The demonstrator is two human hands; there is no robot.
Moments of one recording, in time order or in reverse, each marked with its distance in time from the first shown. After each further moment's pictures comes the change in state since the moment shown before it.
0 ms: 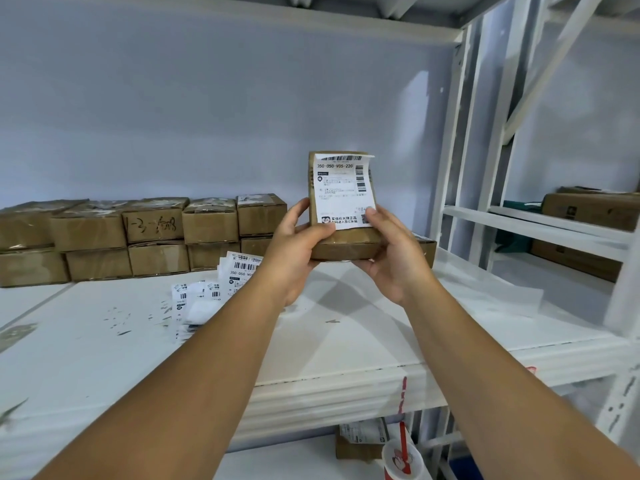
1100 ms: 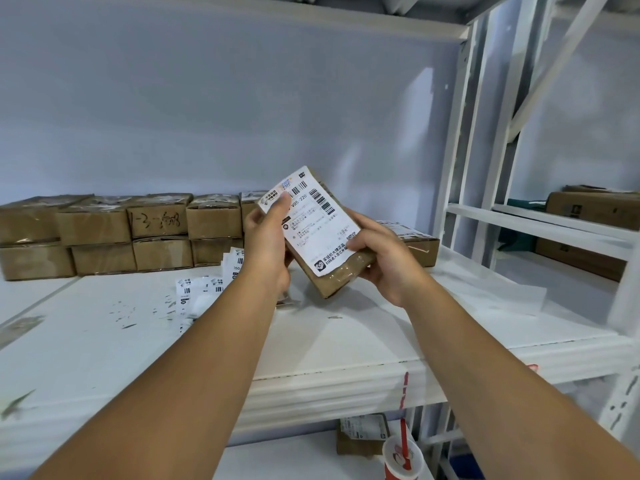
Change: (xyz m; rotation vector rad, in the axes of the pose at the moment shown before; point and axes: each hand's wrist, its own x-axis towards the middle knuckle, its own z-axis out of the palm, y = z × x) left_hand 0.009 0.006 -0.015 -0.199 0.407 -0.068; right_hand -0.002 0.005 0.003 -0.380 -0.222 0.034
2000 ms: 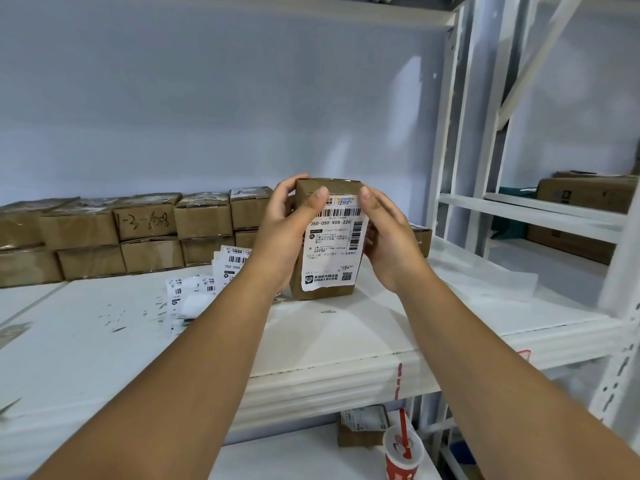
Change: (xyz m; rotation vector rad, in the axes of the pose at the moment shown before) left_hand -0.023 0.000 0.011 0.208 -0.411 0.243; right_hand 0.005 0.000 -0.005 0.164 0.236 -0.165
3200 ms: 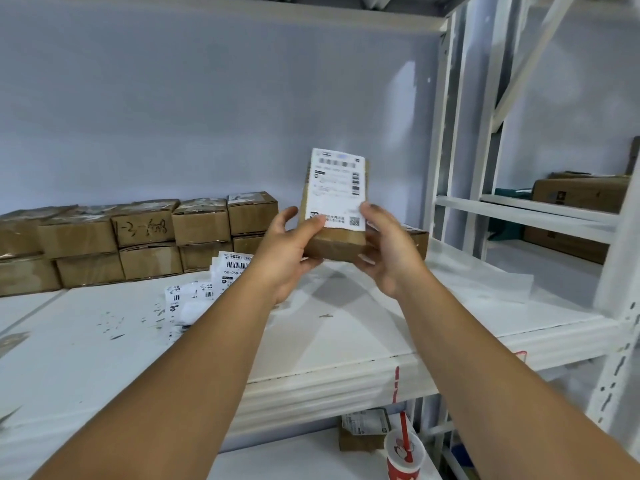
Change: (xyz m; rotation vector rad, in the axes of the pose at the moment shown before) left_hand 0.008 -0.016 -0.005 0.018 0.051 -0.304; right_hand 0.002 0.000 -0.006 0.058 0.144 0.258
